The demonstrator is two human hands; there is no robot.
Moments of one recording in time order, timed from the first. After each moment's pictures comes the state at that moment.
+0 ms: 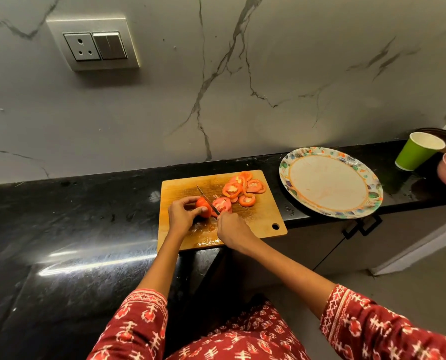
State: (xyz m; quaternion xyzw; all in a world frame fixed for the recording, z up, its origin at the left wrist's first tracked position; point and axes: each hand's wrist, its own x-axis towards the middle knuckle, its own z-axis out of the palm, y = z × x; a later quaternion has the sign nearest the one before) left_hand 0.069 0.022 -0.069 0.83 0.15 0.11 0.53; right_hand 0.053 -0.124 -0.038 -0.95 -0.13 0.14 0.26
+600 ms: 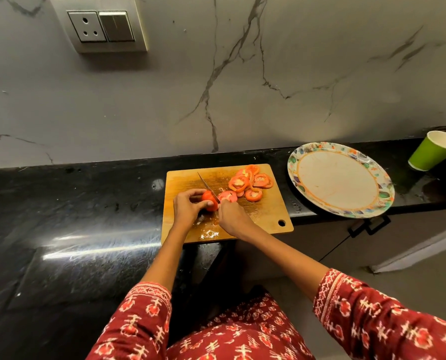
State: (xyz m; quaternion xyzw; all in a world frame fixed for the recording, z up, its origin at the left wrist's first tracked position) left_hand 0.071 0.022 -0.067 0.84 0.13 0.11 0.51; right_hand 0.070 -0.111 -0.036 -0.93 -0.14 0.18 0.28
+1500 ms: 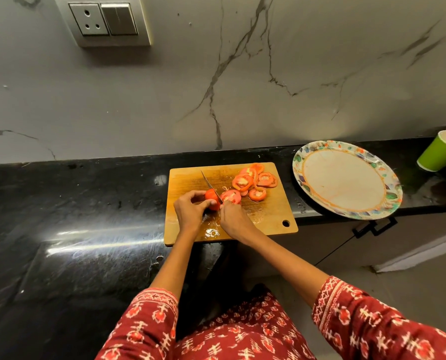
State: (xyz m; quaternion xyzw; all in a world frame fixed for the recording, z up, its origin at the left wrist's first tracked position) left_hand 0.063 0.012 -0.074 0.82 0.20 0.20 0.51; right_hand 0.072 -0.104 -0.054 -0.93 -0.13 0.16 0.29
